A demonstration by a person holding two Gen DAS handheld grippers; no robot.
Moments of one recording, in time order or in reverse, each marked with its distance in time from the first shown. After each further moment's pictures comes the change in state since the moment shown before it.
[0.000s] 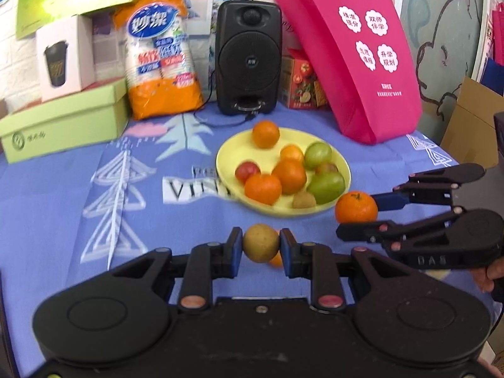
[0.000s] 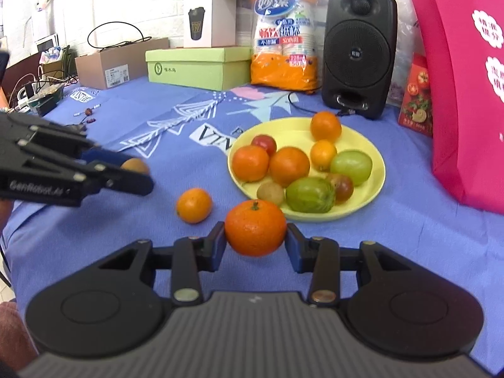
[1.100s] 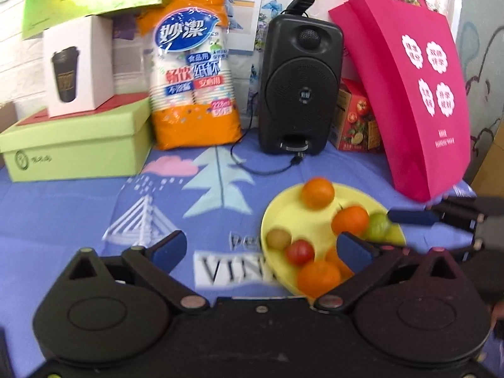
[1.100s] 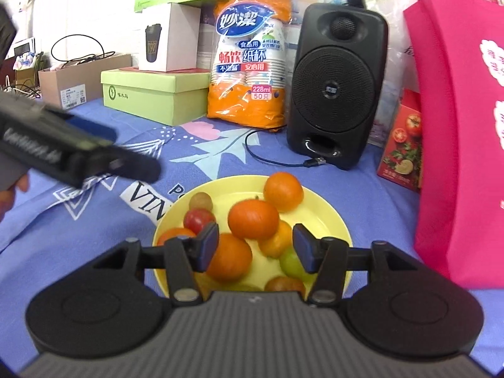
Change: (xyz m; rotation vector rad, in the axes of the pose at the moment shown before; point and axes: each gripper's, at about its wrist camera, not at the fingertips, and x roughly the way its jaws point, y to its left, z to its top) left arm 0.058 0.040 0.067 -0.105 -0.017 0.089; right arm 0.056 -0.043 0.064 -0.014 -0.047 -0.103
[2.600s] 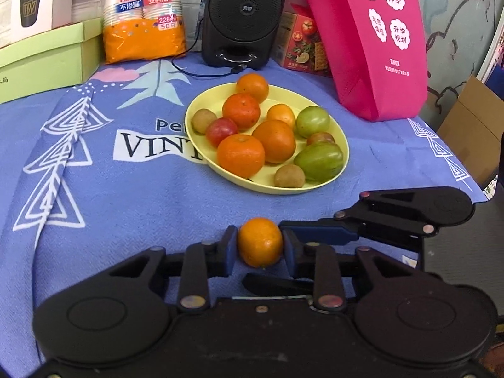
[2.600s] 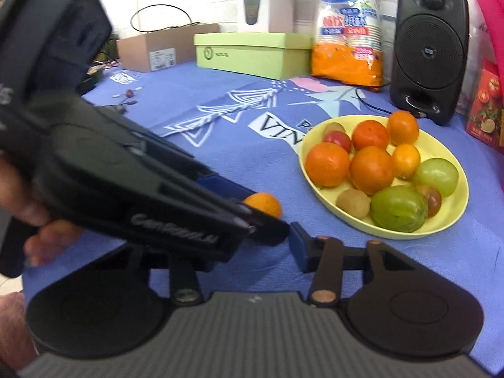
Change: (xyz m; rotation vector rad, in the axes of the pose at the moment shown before) left arm -0.003 -0.035 -0.082 -0.014 0.181 -0.176; right arm -0.024 0.078 -0.064 -0.053 0.072 0.261
